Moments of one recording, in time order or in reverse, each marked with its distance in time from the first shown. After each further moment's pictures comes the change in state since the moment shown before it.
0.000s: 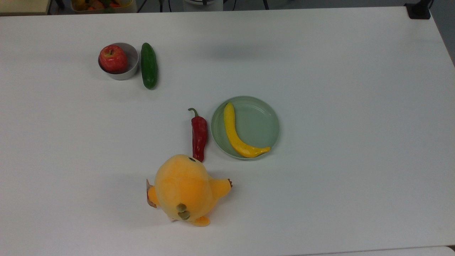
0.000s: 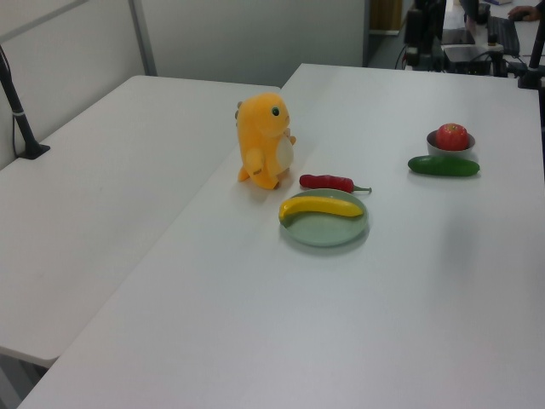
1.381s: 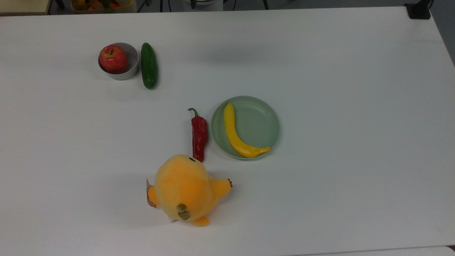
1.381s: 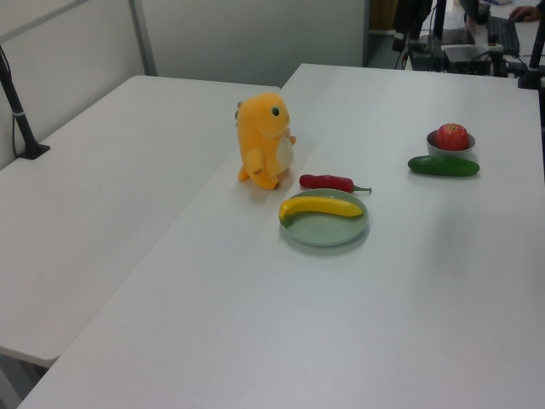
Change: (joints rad) arm 0.001 0.001 -0.023 -0.006 -0.028 0.172 0.007
